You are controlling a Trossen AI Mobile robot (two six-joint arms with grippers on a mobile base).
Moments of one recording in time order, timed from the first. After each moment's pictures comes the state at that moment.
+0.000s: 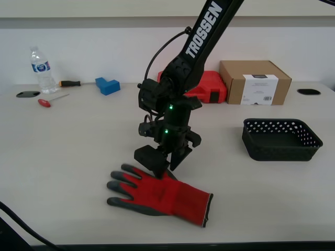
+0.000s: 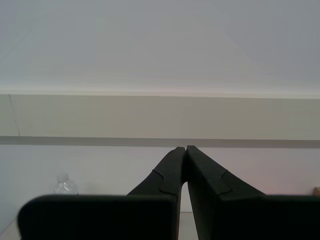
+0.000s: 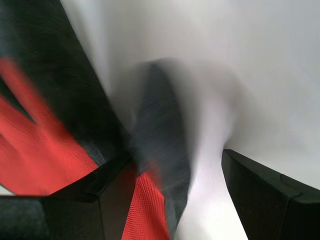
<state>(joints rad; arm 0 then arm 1) 0.84 2.60 1.56 -0.46 -0.24 0.02 0.00 1.05 0.52 0.61 -0.01 0.00</state>
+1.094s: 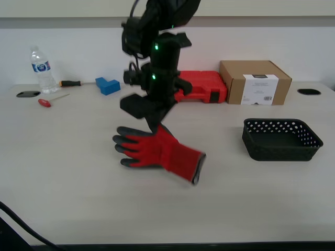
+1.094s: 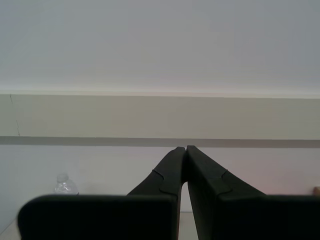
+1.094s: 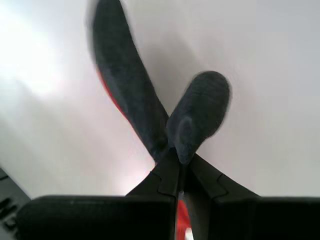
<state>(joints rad) 0.84 2.36 1.74 -0.73 -0.09 -0.04 0.00 1.05 0.52 0.60 -0.01 0.00</state>
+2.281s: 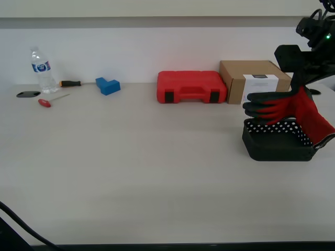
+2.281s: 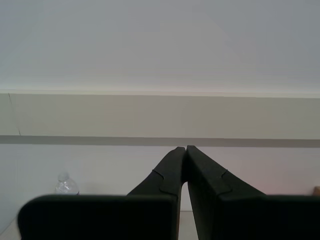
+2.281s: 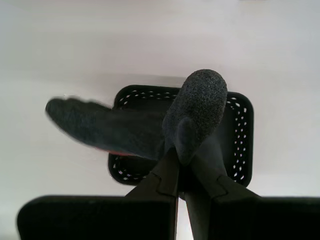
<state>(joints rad) 0.03 1.61 0.82 -0.30 -0.03 0.00 0.00 1.05 0.52 0.60 -0.01 0.00</state>
